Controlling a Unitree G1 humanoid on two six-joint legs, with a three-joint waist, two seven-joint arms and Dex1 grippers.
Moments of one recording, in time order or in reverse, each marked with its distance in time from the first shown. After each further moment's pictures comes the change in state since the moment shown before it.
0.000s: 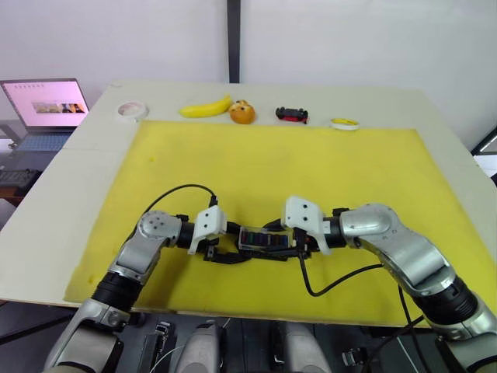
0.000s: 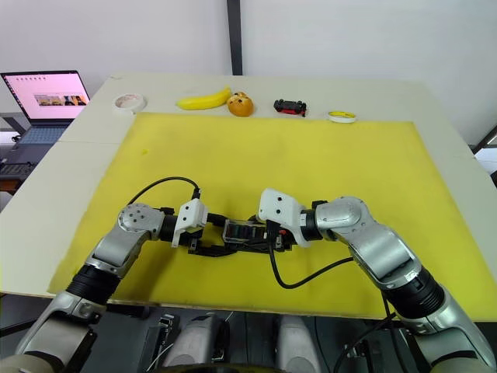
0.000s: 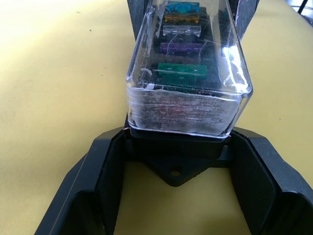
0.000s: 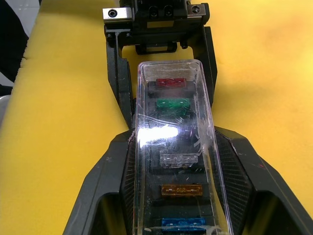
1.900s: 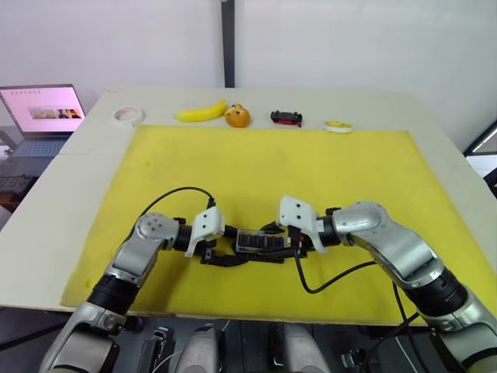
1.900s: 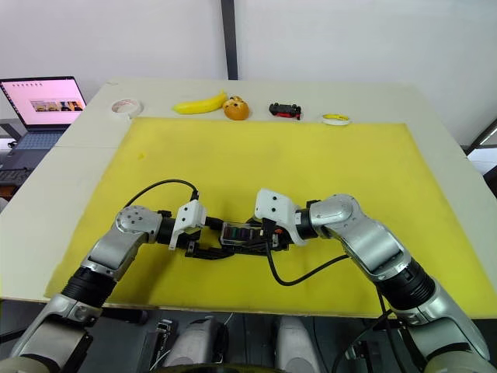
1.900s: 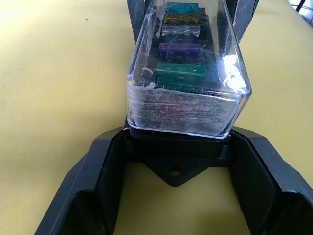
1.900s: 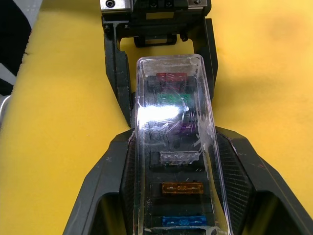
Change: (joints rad) left arm 0.020 0.024 0.000 -0.035 -0.004 0.086 0.002; right arm -0.020 0.019 0.055 0.101 -0.006 -0.038 0.019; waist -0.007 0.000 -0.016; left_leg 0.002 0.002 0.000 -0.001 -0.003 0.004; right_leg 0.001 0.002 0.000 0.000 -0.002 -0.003
